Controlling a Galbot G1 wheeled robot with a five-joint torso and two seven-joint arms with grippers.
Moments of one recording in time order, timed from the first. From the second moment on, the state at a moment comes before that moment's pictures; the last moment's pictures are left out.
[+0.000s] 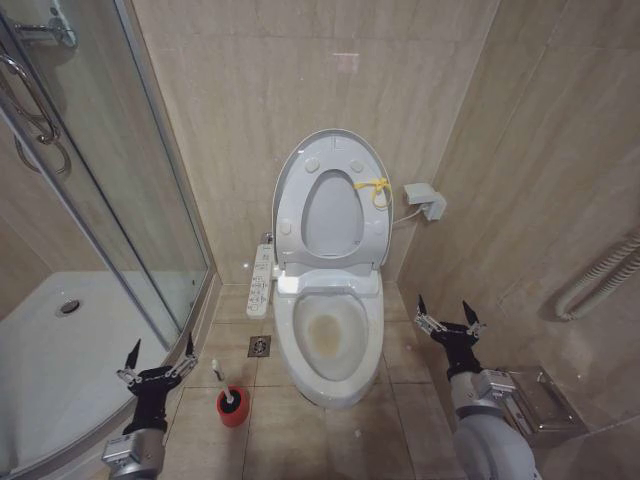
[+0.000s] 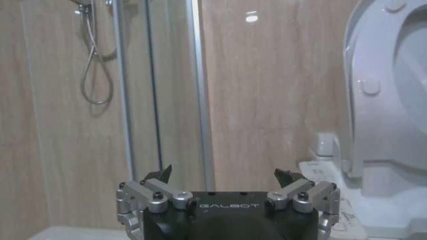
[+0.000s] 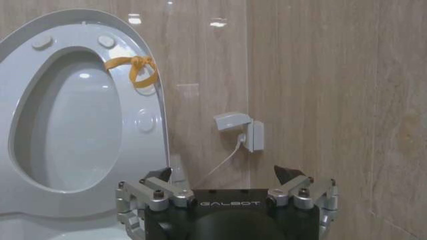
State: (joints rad) left arm 1.60 -1.26 -0.56 -2.01 -0.18 -0.24 -0.30; right arm -1.46 1.34 0.61 2.09 0.28 0.01 0.24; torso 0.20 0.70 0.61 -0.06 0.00
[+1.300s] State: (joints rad) left arm 1.62 -1.23 -0.56 -2.03 -0.09 -0.36 -0.31; right arm -1.46 1.34 0.61 2.09 0.28 0.01 0.23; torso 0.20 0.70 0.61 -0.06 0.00
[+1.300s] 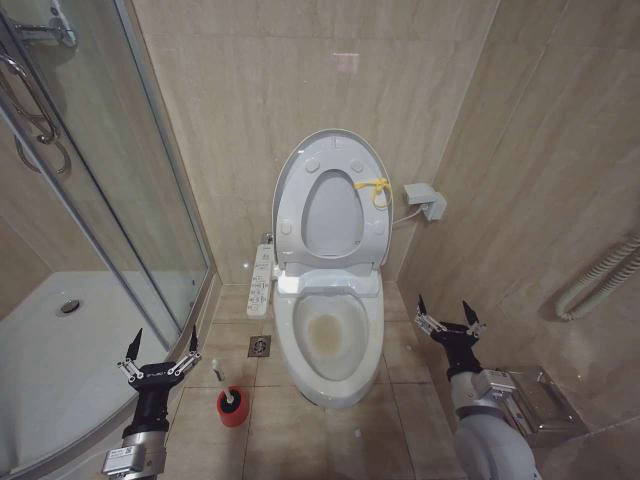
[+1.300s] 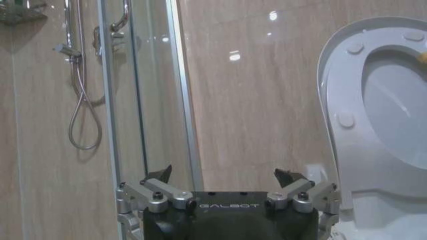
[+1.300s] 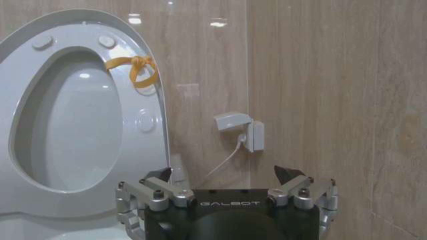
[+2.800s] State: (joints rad) left arm 1.62 -1.23 -0.56 -2.03 -0.09 -0.36 -0.31; right arm -1.46 1.34 0.61 2.09 0.28 0.01 0.24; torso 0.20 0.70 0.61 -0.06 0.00
